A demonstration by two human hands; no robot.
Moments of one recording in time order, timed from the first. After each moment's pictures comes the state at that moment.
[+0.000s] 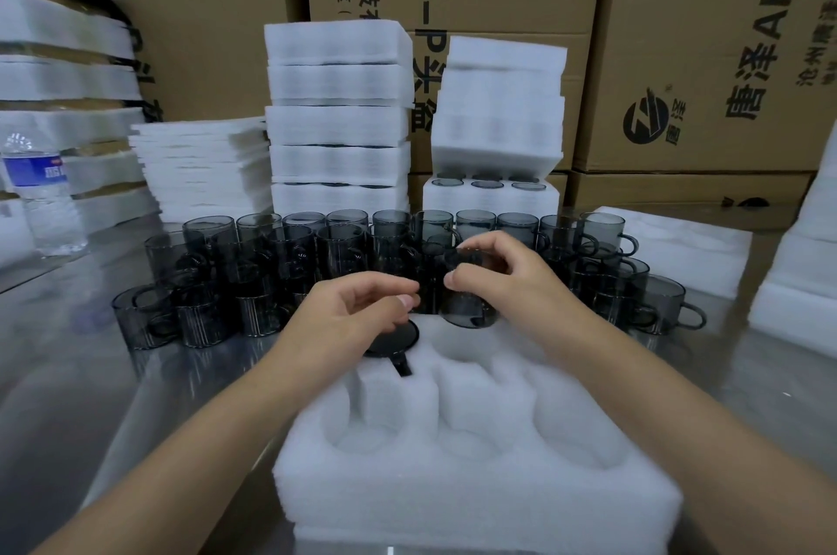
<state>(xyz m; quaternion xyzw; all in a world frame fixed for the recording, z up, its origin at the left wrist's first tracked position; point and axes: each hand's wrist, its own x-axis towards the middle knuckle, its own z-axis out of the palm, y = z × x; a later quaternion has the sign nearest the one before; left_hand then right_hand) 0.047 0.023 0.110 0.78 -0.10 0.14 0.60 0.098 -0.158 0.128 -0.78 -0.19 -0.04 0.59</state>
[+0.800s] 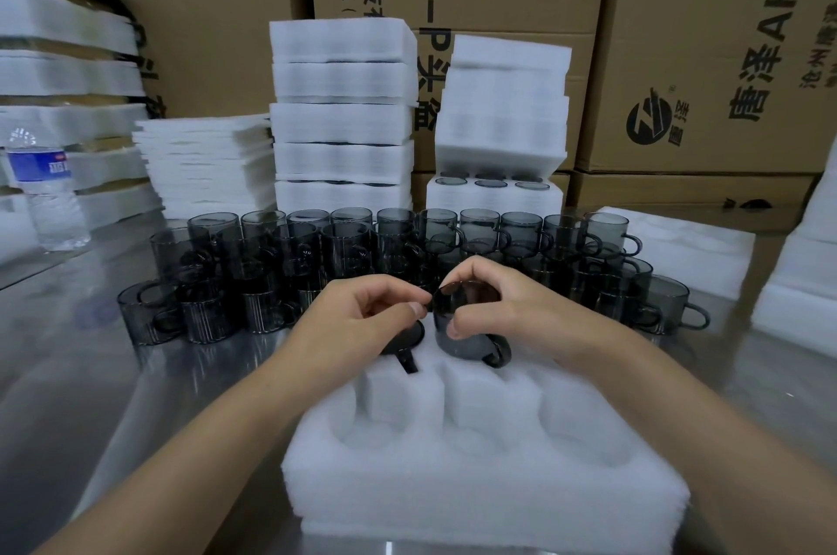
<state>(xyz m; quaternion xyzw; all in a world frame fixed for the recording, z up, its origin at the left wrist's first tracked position) 0.046 0.020 0.111 0.81 -0.09 0.14 0.56 0.098 -0.164 0.125 -0.82 -0.28 0.10 0.50</state>
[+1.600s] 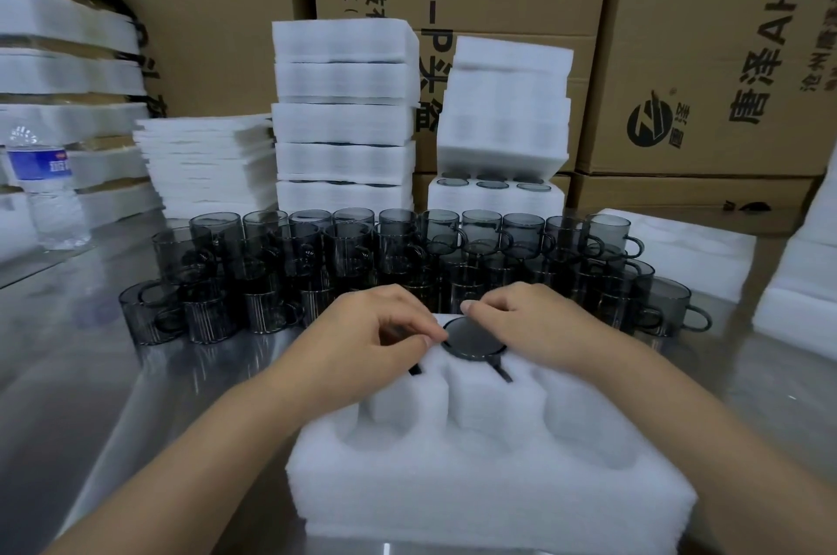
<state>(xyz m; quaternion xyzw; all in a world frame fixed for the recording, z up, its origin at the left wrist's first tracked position) 0.043 0.024 0.108 0.86 -0.19 0.12 0.45 0.113 -0.172 0.112 -0.96 -0.20 -0.02 0.22</state>
